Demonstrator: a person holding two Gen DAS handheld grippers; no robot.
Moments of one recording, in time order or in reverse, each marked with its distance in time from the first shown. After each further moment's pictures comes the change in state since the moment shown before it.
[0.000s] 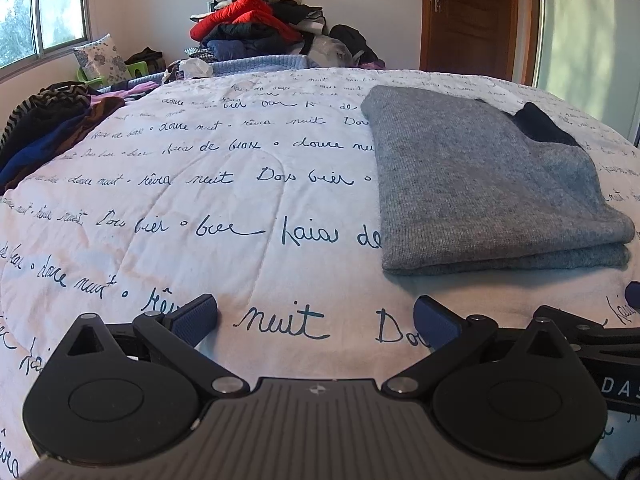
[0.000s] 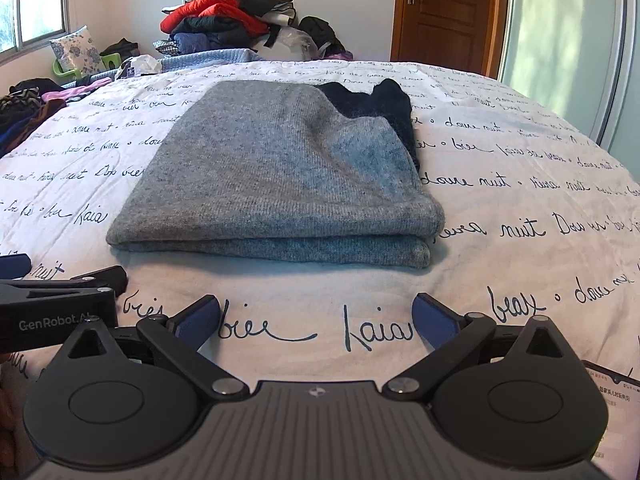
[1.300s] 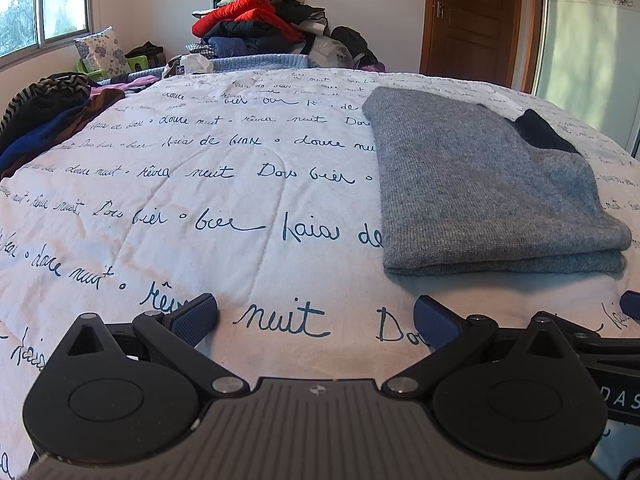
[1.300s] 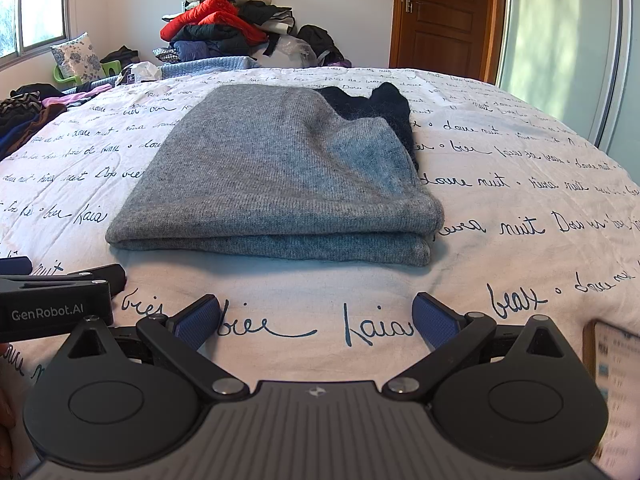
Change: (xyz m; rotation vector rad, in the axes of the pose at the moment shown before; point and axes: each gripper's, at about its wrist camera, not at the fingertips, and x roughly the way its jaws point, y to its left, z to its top) left arm 0.003 0.003 -0.002 -0.033 -0.001 -0.020; right arm -0.001 -0.001 -0.006 0.002 -0.026 -0.001
